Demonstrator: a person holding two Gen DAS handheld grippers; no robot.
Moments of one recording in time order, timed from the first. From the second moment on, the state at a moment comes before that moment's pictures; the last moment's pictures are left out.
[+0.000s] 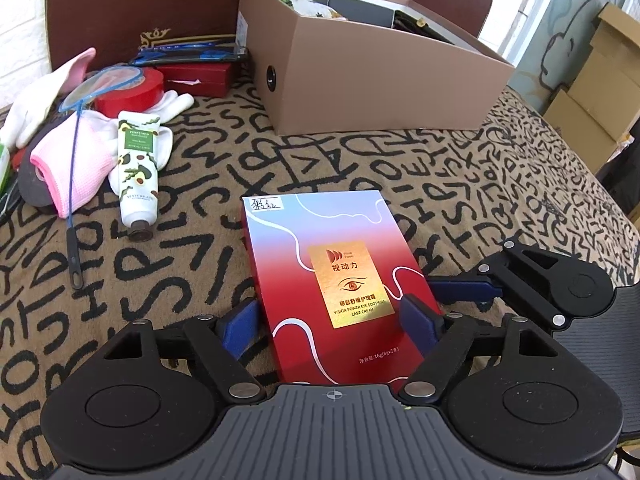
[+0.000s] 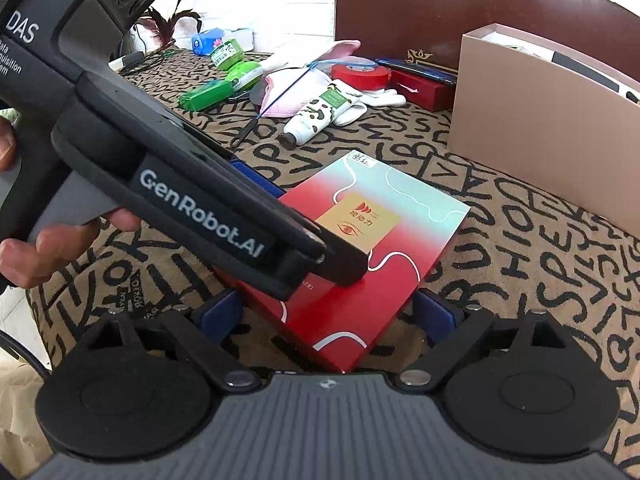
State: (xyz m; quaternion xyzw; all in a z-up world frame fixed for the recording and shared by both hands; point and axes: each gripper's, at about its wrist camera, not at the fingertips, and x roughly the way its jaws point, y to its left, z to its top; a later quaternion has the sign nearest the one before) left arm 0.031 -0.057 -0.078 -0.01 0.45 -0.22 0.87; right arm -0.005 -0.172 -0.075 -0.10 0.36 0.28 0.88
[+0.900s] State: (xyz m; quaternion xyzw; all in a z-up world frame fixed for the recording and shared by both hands) left arm 0.092 -0.126 0.056 0.01 0.31 -0.25 0.92; right arm 0.036 -0.233 0.040 -0.14 0.23 0.23 0.94
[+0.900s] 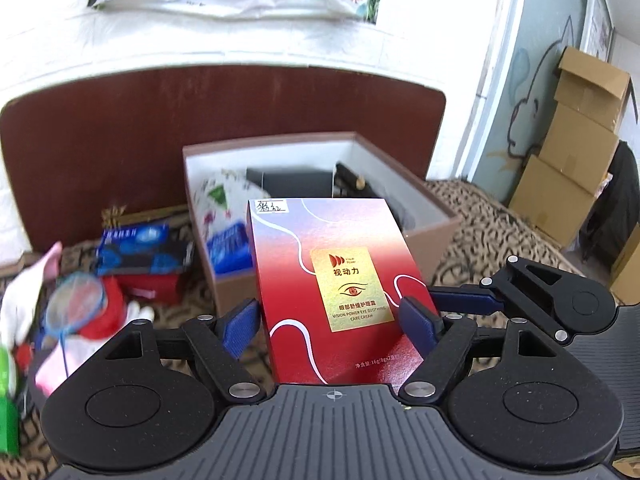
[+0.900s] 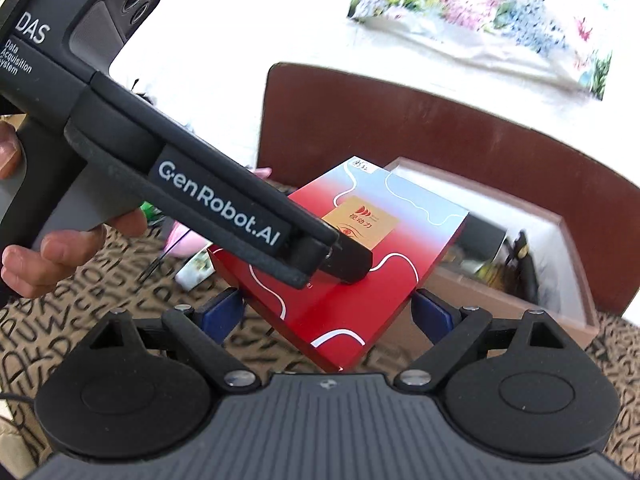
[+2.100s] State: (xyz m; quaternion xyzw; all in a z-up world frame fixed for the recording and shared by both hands) left arm 0.304 -0.112 0.037 -0.03 0.32 -0.19 0.93; right arm 0.249 -0.236 0.022 -0.22 0.24 0.22 0.92
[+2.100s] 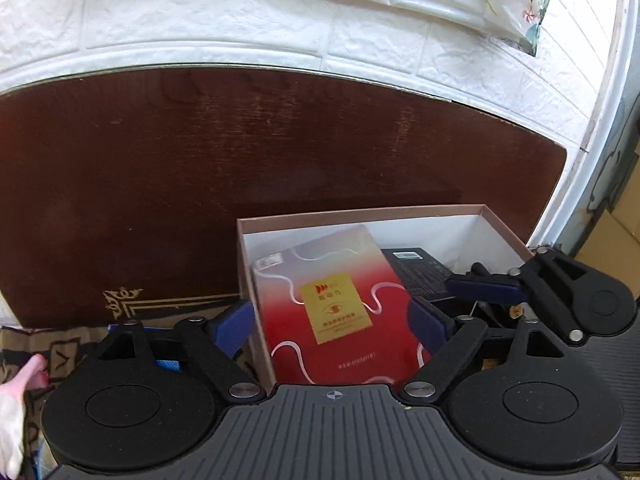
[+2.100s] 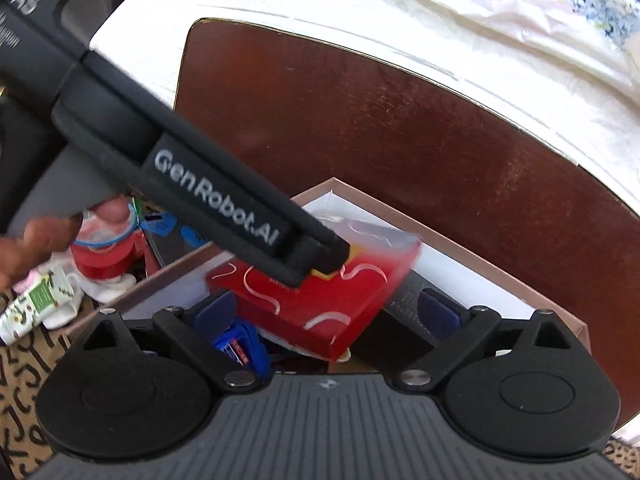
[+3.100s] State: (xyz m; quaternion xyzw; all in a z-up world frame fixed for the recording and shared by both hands) left arm 0.182 -0.112 0.054 -0.01 0.26 -0.16 0.95; right arm 0.154 -0.228 0.055 -0.13 0.19 0.18 0.96
